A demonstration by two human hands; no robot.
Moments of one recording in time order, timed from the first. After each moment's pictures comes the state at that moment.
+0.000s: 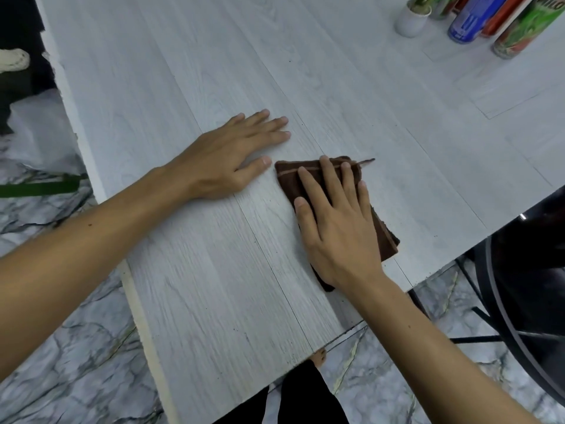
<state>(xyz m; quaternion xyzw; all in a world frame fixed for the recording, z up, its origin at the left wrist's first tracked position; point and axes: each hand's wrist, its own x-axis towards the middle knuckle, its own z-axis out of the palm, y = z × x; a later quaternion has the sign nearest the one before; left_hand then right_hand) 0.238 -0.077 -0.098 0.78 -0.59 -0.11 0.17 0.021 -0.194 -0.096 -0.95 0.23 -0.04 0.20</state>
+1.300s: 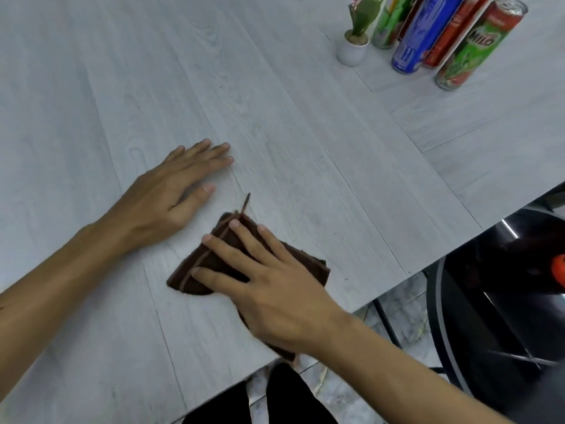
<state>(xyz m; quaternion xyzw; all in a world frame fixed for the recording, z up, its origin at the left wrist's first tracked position) 0.187 -0.125 -0.098 0.82 -0.50 -0.10 0.25 -0.021 -0.272 -0.095 -0.98 -0.15 0.03 0.15</state>
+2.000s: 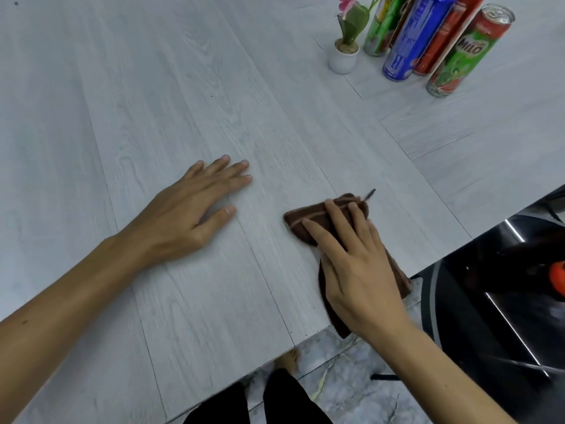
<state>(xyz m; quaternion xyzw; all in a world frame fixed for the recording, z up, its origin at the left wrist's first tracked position) 0.160 -0.157 -0.095 0.82 -0.52 -0.12 0.21 -0.061 -0.359 -0.091 -0.97 0.15 -0.04 0.20</state>
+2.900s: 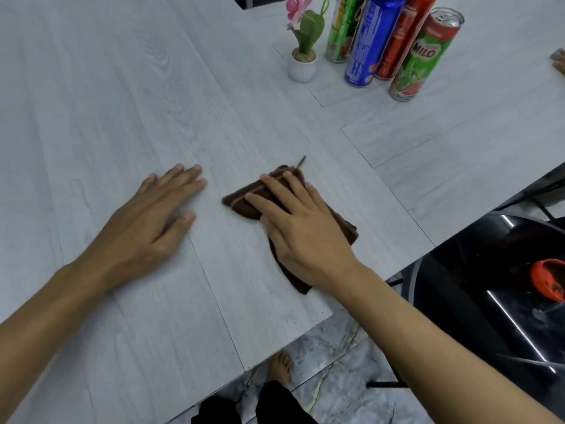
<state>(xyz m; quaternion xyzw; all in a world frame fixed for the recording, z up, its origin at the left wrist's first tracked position) 0.153 -0.179 -0.102 0.86 -0.46 -0.08 0.21 -0.002 -0.412 -0.091 -0.98 0.04 -0.02 0.19</state>
